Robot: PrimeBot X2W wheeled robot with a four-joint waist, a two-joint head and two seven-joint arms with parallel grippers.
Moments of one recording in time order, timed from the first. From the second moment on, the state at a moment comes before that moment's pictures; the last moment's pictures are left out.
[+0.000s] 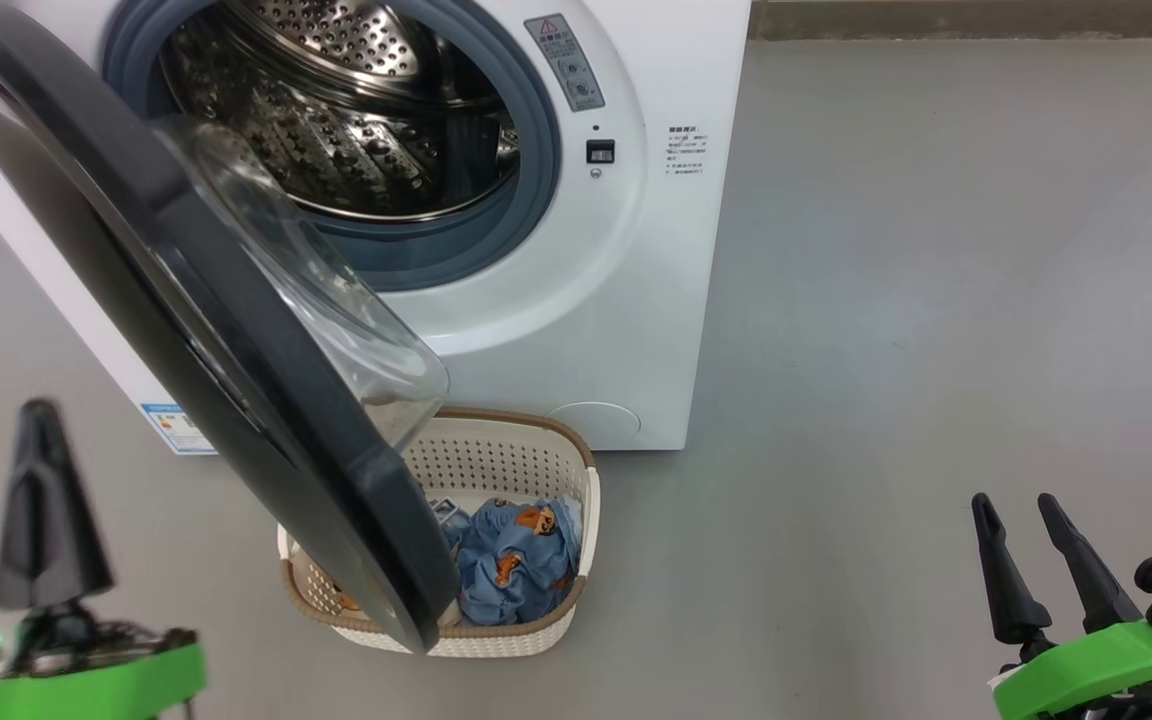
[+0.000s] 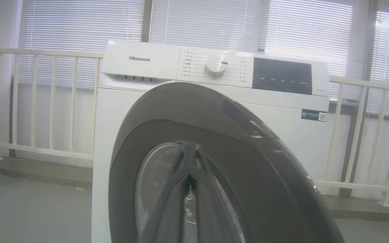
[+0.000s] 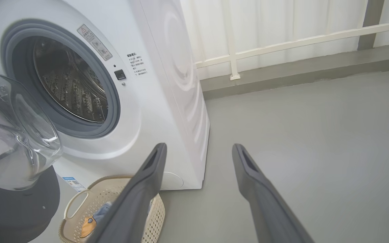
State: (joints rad) left arm -0.08 0.07 0.15 -0.11 -0.32 -0.13 -0.25; right arm -0.02 -0.25 0.09 0.29 0.55 0.12 -0.25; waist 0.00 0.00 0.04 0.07
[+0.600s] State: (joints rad) left arm -0.08 0.05 -0.34 -0.32 -0.32 -0.12 -0.07; right arm -0.01 -0.24 0.09 0.27 0.48 0.12 -0.25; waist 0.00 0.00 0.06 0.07
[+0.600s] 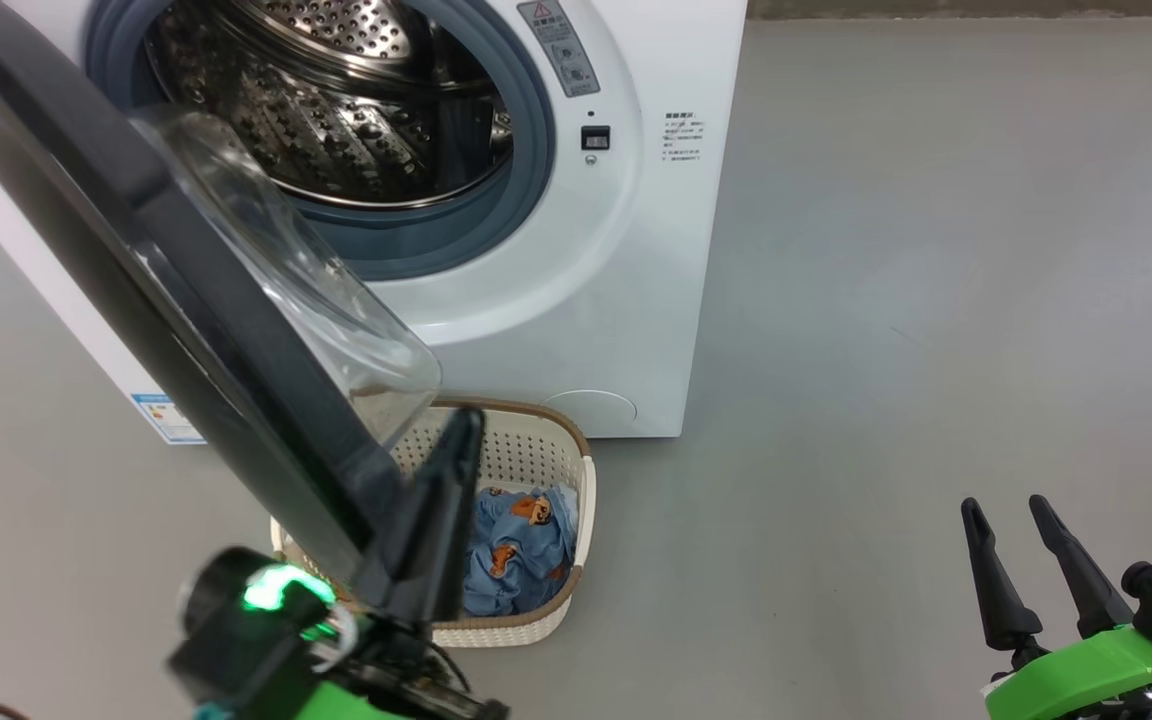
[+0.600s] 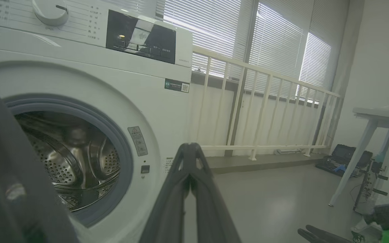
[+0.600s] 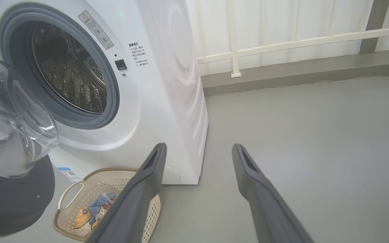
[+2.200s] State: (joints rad) left arm -0.12 0.05 -0.38 0.12 -0.46 -0.02 -0.17; right arm -0.01 -0.25 0.09 0.25 0.48 0.12 -0.25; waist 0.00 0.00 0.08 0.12
